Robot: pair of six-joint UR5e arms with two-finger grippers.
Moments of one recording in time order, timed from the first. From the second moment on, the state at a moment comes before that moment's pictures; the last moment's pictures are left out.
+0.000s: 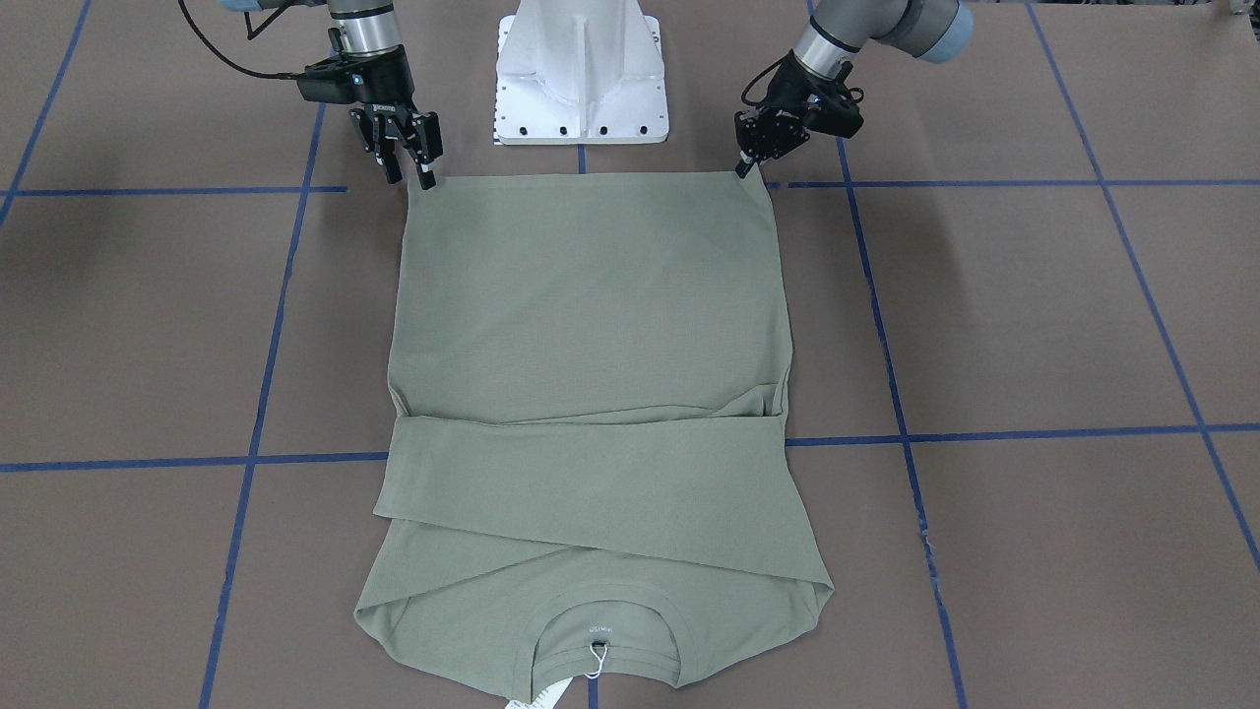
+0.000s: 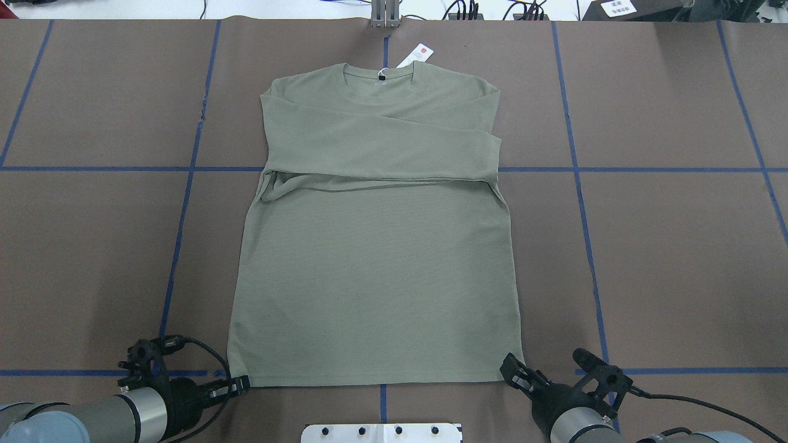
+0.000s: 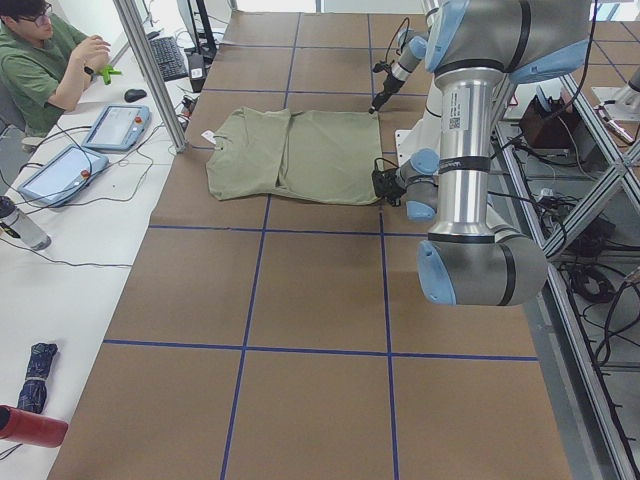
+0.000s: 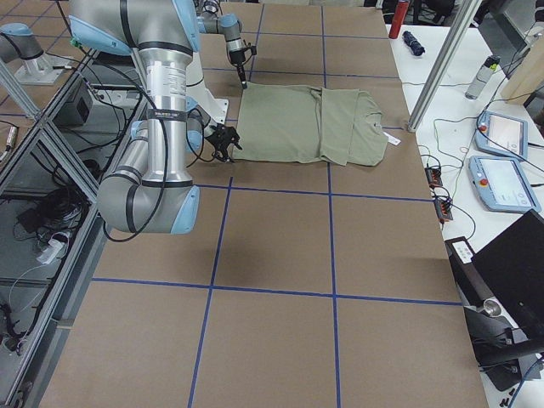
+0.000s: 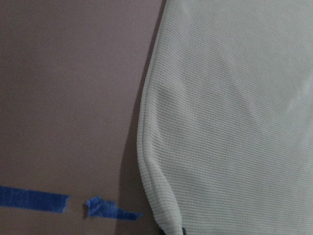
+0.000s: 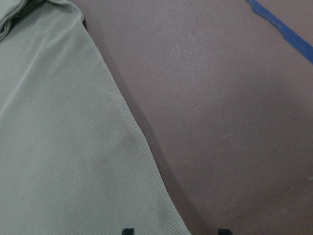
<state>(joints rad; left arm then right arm) -0.01 -1.49 -1.95 -2.48 -1.33 -1.77 -0.12 -1.60 2.08 -1.23 0.97 2.21</state>
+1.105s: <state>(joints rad) -0.01 -1.49 -1.96 -2.48 -1.33 -1.76 -0.12 -1.60 2.08 -1.23 0.96 2.21</state>
